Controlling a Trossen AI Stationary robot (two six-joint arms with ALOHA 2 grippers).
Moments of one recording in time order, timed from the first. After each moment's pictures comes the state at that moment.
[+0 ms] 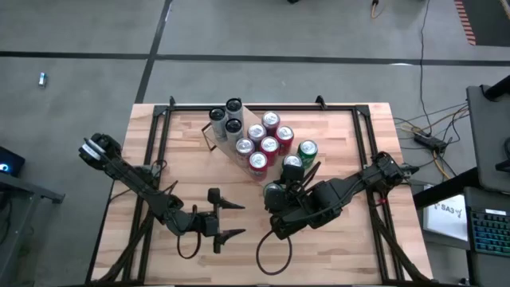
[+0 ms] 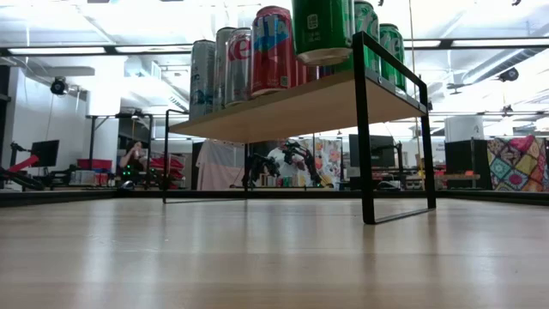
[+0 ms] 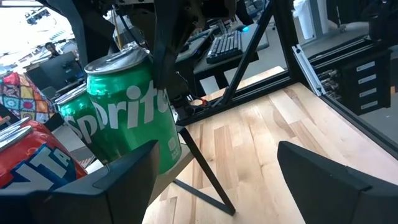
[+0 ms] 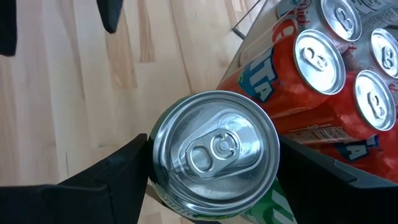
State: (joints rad) left arm -0.67 1.49 0.74 0.64 -0.75 0.30; right arm 0.46 1.99 2.23 -1.45 0.61 0.46
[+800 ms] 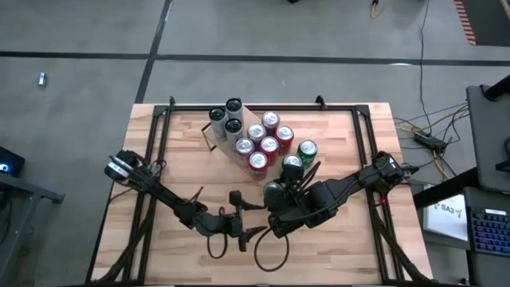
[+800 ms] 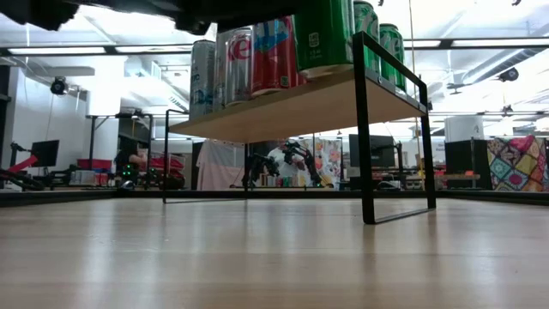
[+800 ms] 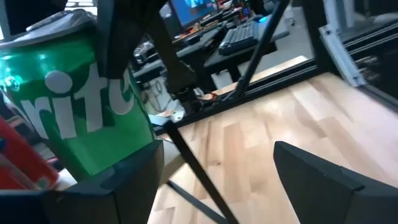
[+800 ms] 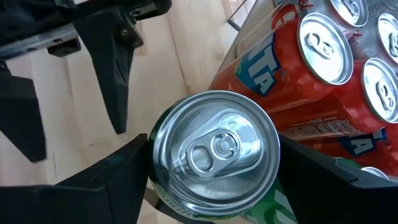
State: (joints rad) left arm -0.56 1.83 0.85 0.92 -0.71 0.36; right arm 0.44 1.98 2.16 -1.43 0.61 0.49
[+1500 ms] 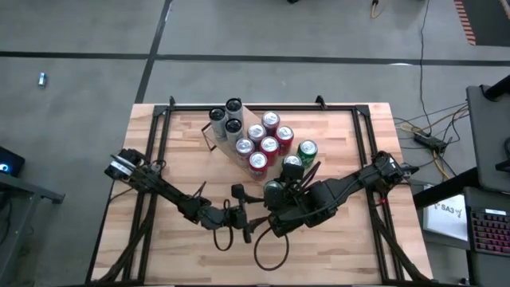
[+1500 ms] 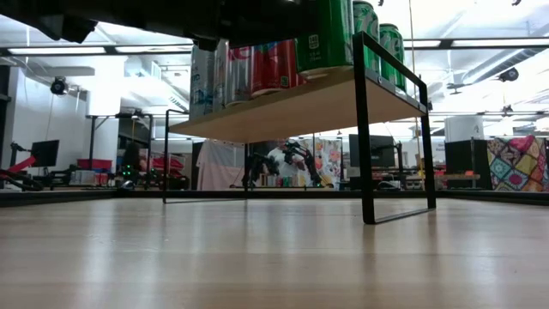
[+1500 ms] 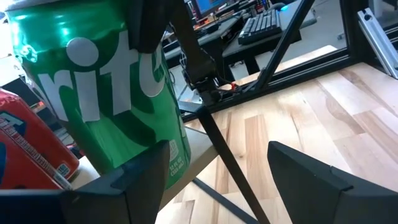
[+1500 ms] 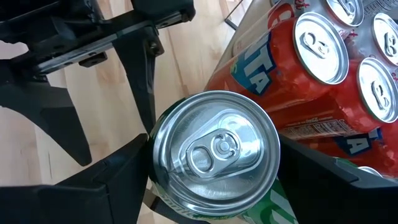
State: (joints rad) left arm -0.50 1.85 0.86 0.92 -0.71 0.36; right arm 0.44 1.98 2.16 -1.43 0.62 0.49
